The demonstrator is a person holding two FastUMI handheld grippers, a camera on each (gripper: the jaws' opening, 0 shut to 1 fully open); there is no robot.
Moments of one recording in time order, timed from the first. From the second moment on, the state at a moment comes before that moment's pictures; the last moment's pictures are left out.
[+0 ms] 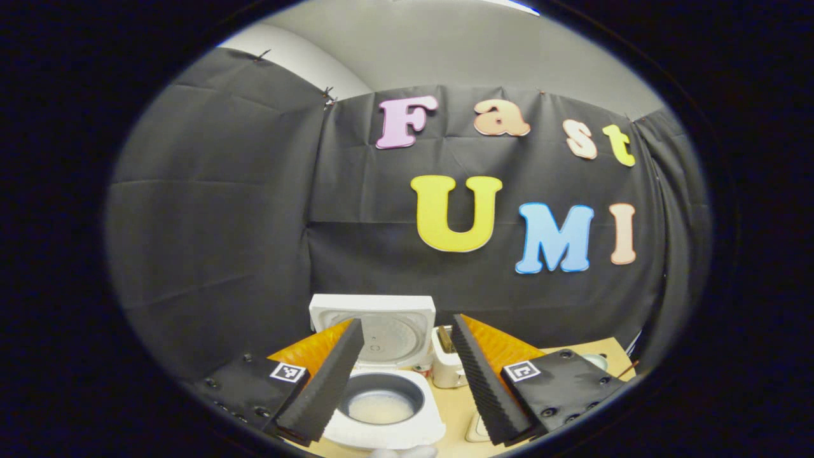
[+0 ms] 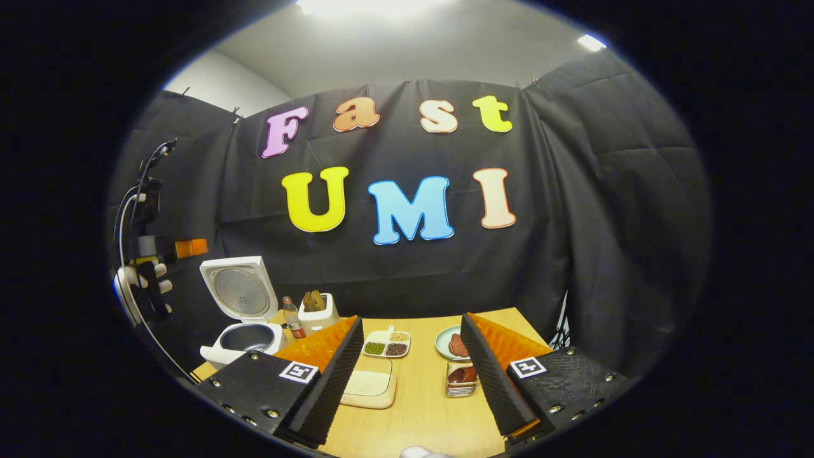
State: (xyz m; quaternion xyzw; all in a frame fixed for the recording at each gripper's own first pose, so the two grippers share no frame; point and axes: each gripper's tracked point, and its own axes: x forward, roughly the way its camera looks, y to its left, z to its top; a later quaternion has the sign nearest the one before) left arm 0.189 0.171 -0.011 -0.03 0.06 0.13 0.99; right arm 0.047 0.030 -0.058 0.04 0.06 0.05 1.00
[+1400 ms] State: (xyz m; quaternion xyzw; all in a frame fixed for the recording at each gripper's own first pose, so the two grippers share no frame) left arm 0.361 0.259 -0.104 -0.03 0.26 0.16 0.95; right arm 0.054 0.052 -0.105 0.07 0.14 0.05 0.99
